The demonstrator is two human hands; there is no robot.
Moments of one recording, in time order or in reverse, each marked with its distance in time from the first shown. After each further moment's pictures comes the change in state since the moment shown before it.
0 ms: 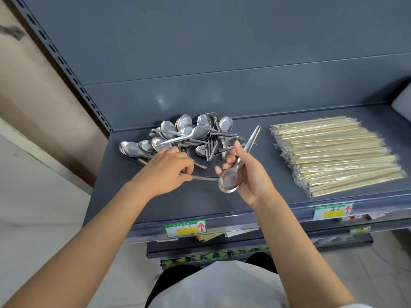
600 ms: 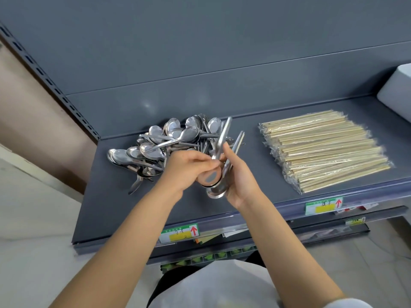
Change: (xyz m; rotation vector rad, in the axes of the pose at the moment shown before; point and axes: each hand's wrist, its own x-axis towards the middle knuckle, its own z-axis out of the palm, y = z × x) left_hand 0.029 0.073 -0.003 -1.245 0.199 -0.510; right_hand 0.002 0.006 -0.004 -0.073 0.010 0.030
